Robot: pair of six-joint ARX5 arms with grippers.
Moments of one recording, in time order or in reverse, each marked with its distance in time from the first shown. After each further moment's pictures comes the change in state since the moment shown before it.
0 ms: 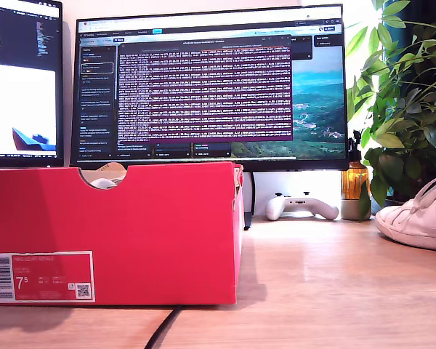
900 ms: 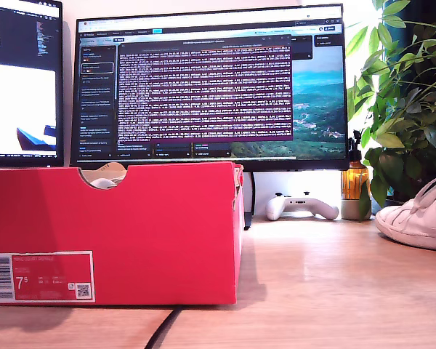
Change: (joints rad) left arm 0.000 0.000 0.000 0.000 0.001 0.000; right arm -0.183 0.109 -0.096 0.345 -0.166 -0.221
